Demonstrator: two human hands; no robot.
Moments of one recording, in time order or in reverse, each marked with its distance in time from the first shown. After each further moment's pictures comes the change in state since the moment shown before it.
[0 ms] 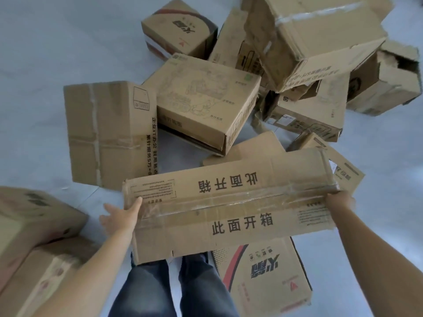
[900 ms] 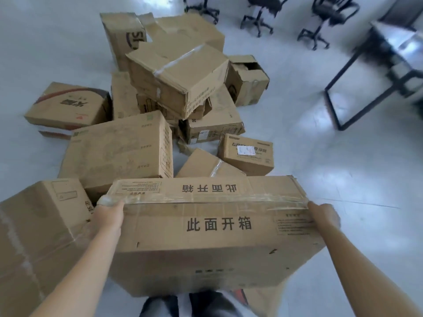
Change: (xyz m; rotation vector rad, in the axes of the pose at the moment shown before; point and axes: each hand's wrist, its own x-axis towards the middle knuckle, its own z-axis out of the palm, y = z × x) left_hand -0.052 0.148 -0.049 -0.180 -0.245 0.585; right_hand -0.180 0.148 -0.063 0.375 0.136 0.374
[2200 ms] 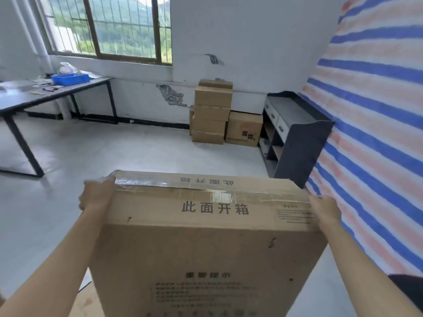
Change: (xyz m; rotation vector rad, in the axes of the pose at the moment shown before) left_hand -0.694 -0.038 0.205 0.447 -1.165 1.130; right_hand -0.372 0.689 -0.195 0.721 0.986 0.978
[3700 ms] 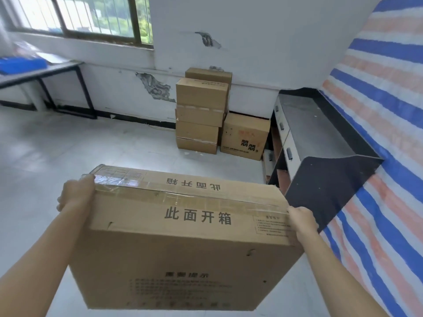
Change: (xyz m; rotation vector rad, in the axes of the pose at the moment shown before) left_hand 0.259 0.298 0.534 0.046 0.128 -0.196; right_hand 0.665 -0.116 0.217 -0.049 -0.267 0.160
